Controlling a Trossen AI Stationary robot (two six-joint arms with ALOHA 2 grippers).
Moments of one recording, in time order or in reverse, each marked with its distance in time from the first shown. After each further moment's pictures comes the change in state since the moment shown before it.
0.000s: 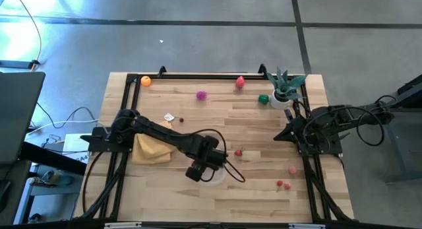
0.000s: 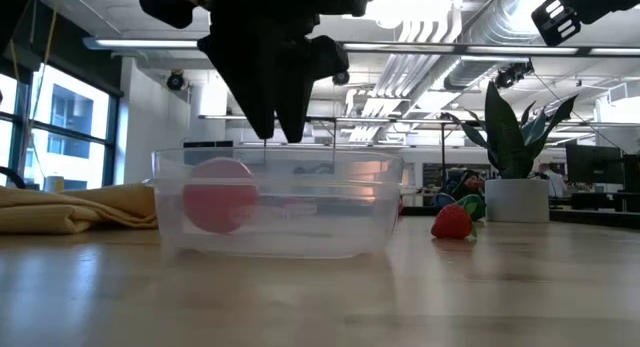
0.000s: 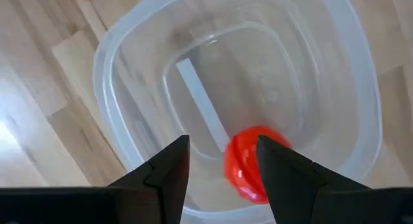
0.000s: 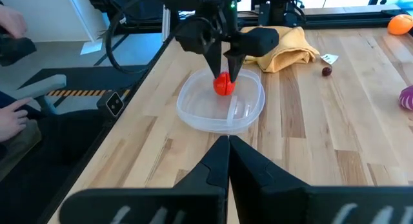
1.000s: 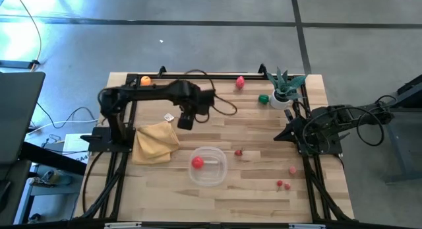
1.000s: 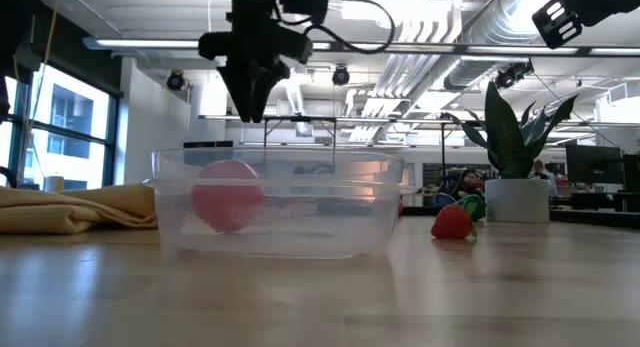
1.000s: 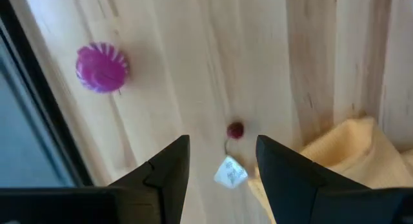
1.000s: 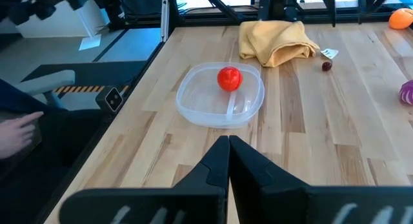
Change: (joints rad) left arm 0.472 -0.235 -0.096 -0.211 -0.111 0.183; right arm 0.000 0.000 0.000 -0.018 0.000 0.001
